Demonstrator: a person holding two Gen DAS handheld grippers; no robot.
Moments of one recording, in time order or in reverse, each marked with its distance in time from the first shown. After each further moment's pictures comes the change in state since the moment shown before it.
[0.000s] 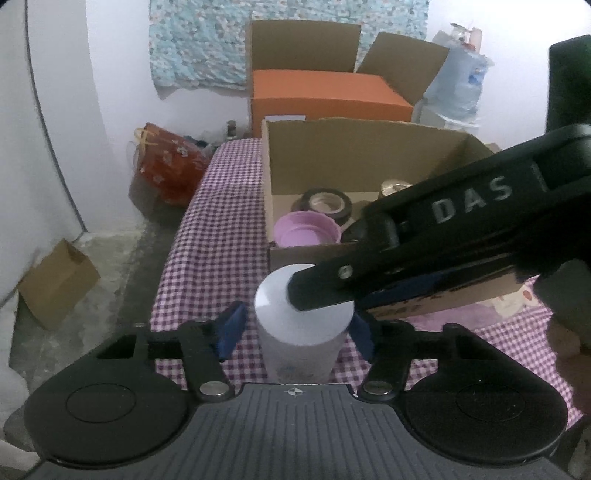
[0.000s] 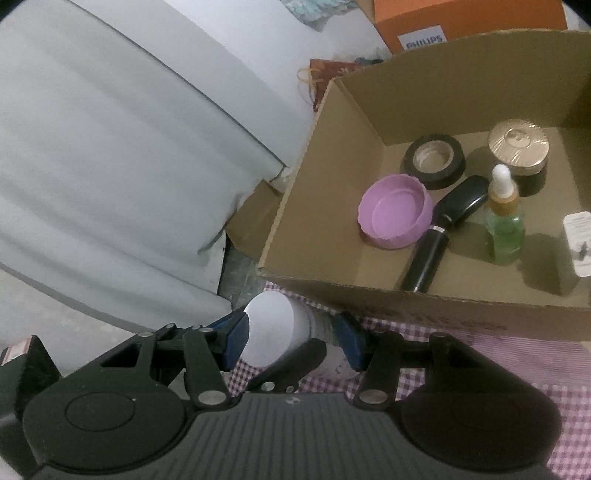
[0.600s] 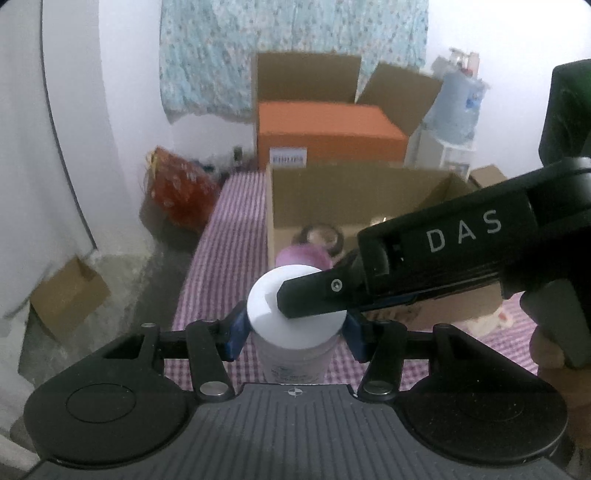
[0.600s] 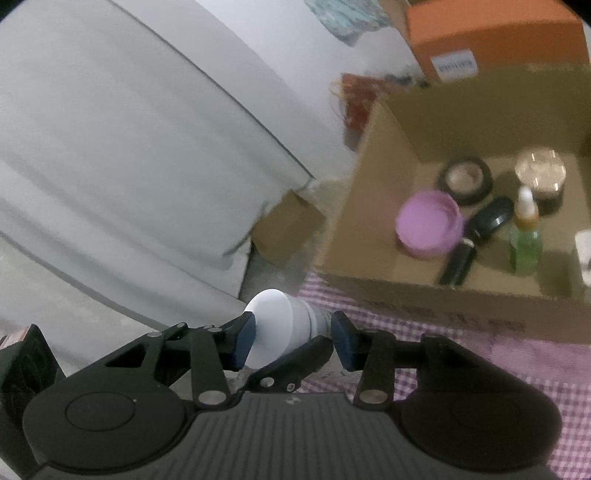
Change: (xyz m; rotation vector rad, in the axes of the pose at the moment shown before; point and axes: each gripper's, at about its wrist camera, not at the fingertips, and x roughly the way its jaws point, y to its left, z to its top) left arm -0.062 -0.013 0.016 -0.007 -0.086 0.028; right arm -0.030 0.034 -0.009 -0.081 -0.058 0.061
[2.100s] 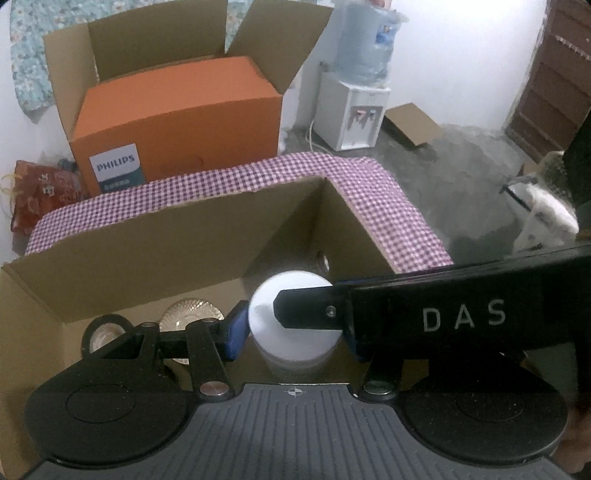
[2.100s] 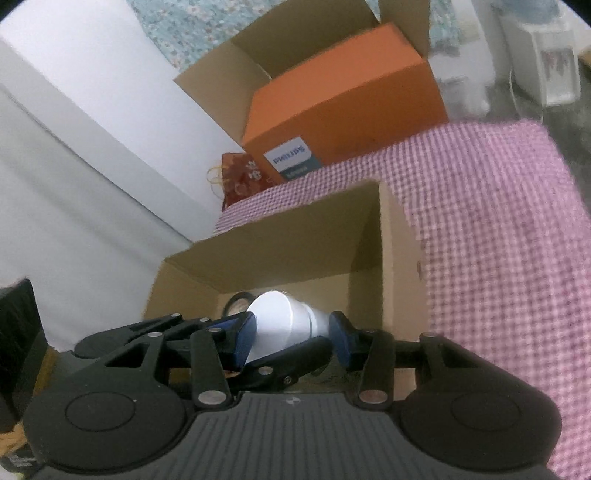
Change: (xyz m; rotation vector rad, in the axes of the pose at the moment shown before) left arm 0.186 -0.157 0.104 0.158 0.219 -0.267; right arm -0.094 -0.194 0.086 0.155 -0.174 -0.237
